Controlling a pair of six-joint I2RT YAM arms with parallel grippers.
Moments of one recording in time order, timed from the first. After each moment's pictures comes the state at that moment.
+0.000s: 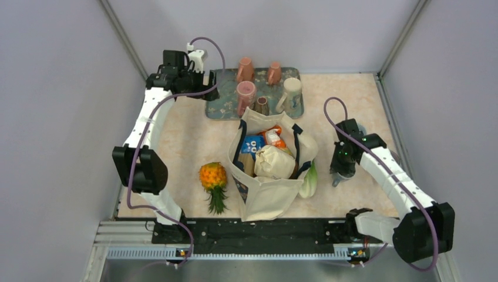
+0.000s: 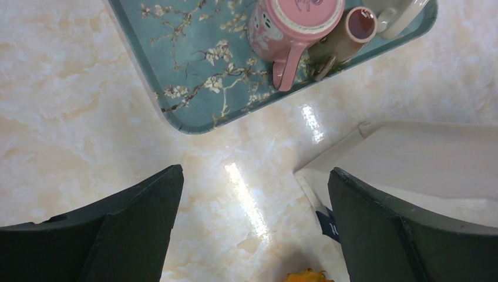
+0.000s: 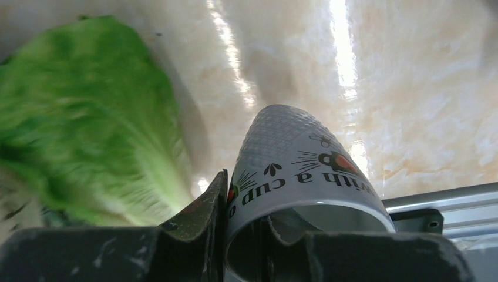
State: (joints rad) left arm -0.10 1.74 1.80 -0.78 0.35 0.07; right arm 0.29 1.13 0.93 -1.04 0.12 0.56
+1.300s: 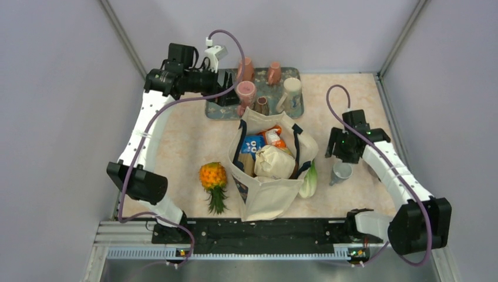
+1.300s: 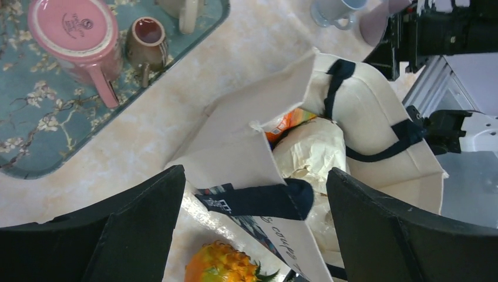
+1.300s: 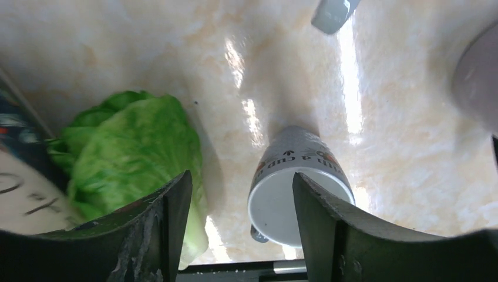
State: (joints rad) left arm -0.25 1.67 1.94 -1.00 0.69 0.05; right arm 0.16 1.20 0.90 -0.84 0.06 0.43
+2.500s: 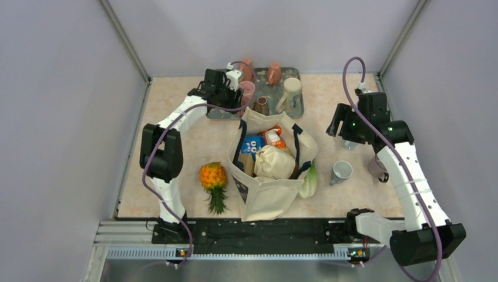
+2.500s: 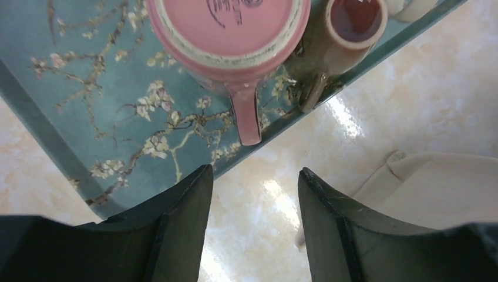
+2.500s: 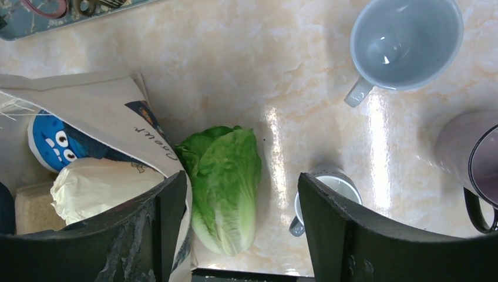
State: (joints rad) left arm -0.30 1.94 1.61 -0.40 0.26 0.16; right arm 0.16 1.10 1.22 -0.92 -0.02 0.39
